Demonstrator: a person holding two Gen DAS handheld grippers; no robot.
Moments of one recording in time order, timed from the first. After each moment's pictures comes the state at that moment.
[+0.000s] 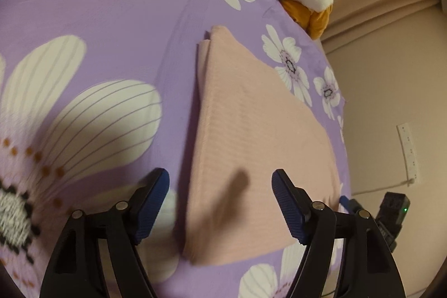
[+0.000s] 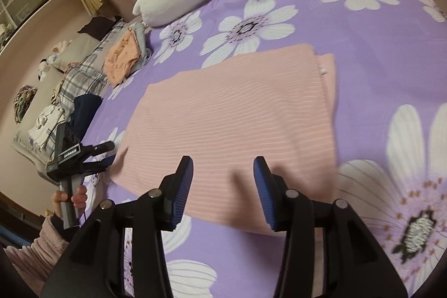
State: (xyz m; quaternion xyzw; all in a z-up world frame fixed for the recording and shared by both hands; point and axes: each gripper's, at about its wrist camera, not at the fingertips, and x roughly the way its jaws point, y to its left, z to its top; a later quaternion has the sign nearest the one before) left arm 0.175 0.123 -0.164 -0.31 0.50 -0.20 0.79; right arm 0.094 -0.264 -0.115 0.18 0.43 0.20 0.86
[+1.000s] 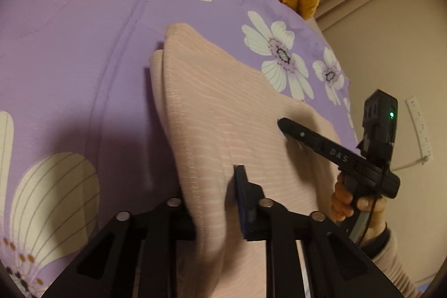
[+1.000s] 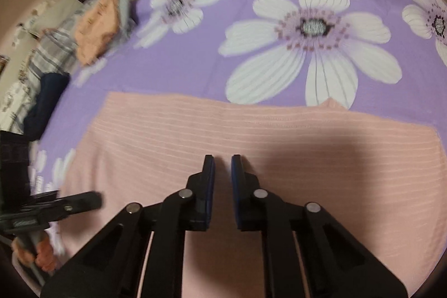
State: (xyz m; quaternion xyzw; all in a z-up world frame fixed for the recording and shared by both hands) left arm 0.223 0.089 -0.157 -0.23 0.52 -0.22 0.79; right arm 0.266 -0.140 -0.149 0.08 0.49 0.18 0.85
